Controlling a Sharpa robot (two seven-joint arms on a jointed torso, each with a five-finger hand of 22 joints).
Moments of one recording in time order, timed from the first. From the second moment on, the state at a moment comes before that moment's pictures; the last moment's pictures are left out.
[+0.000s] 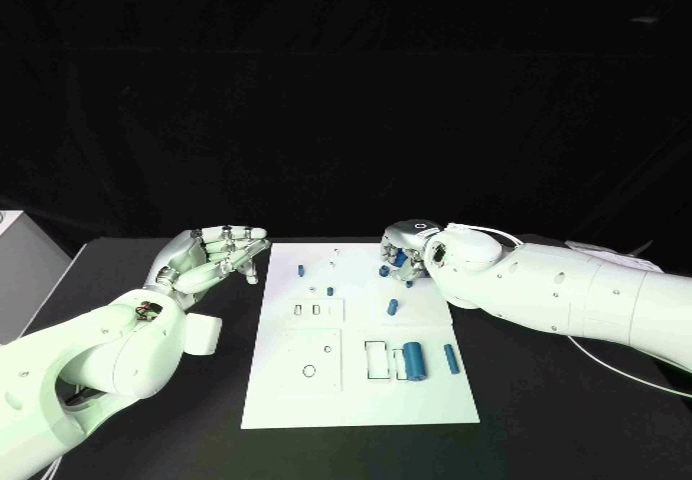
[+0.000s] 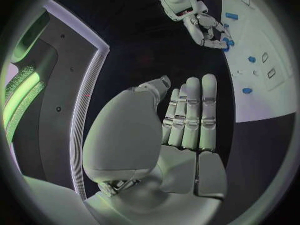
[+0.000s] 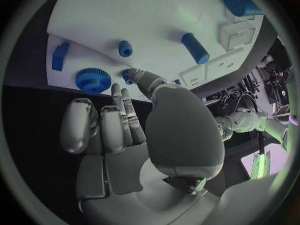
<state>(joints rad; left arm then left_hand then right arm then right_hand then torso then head) 1.00 -0.95 0.25 1.69 -0.27 -0.40 0.33 1.49 -0.22 0.47 0.22 0.05 0.91 0.19 0.26 0.22 1.15 0.13 0.07 0.07 1.10 0.05 0.84 0.67 0.17 1.00 0.14 0.99 0.58 1.32 -0.64 -0.14 1.20 -1.62 -0.21 -0.21 1.33 -0.28 0.49 0.04 0.24 1.01 0.15 0.16 0.17 1.12 0.09 0.07 0.10 1.47 0.01 1.37 1.16 0.10 1.43 0.10 1.28 1.12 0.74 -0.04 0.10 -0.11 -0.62</state>
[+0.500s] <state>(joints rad) 1.00 -0.95 0.25 1.69 -0.27 -0.40 0.33 1.49 -0.22 0.48 0.21 0.05 0.91 0.19 0.26 0.22 1.15 0.12 0.07 0.07 1.10 0.05 0.85 0.67 0.17 0.99 0.14 0.99 0.58 1.32 -0.62 -0.14 1.19 -1.62 -0.21 -0.21 1.33 -0.25 0.51 0.07 0.27 1.02 0.15 0.17 0.18 1.15 0.09 0.07 0.11 1.46 0.01 1.38 1.16 0.10 1.44 0.10 1.29 1.14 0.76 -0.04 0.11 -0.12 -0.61</state>
